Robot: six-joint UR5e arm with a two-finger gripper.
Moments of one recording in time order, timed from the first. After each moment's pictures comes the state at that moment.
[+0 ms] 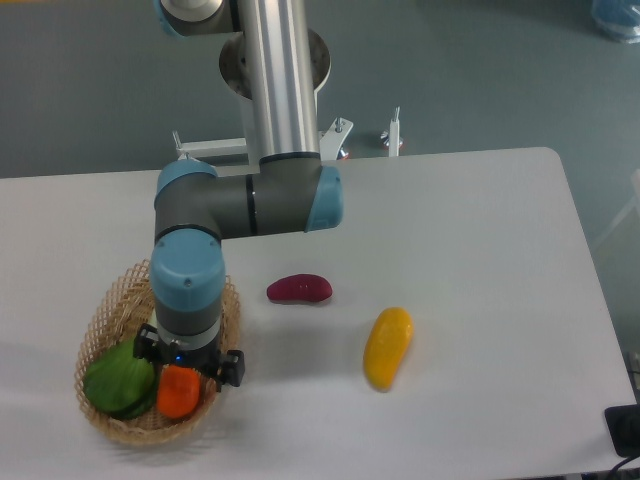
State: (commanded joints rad) arm 2.06 -2.14 -1.48 -0.98 1.40 0.33
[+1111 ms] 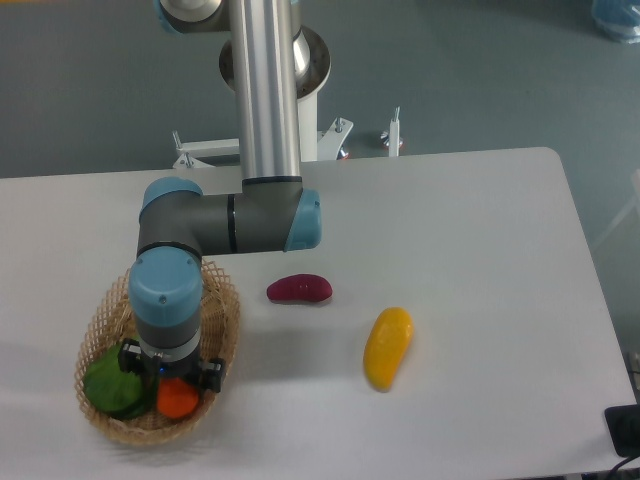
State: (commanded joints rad) arm 2.04 -2.18 -1.49 -0.93 1.41 0.24
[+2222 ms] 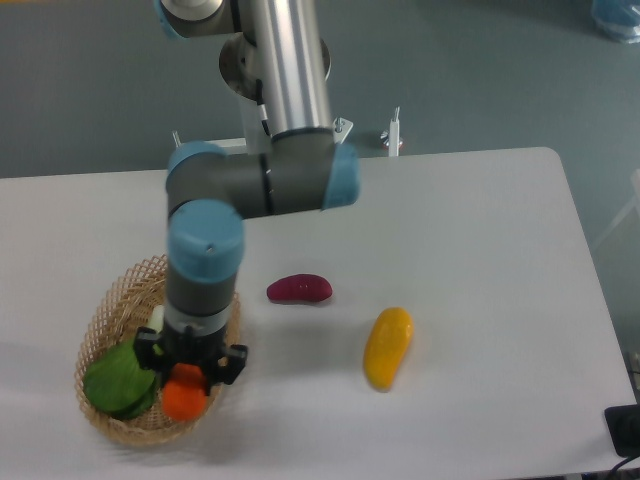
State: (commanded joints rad) arm 2.21 -2.02 -1.48 -0.93 1.29 0.26
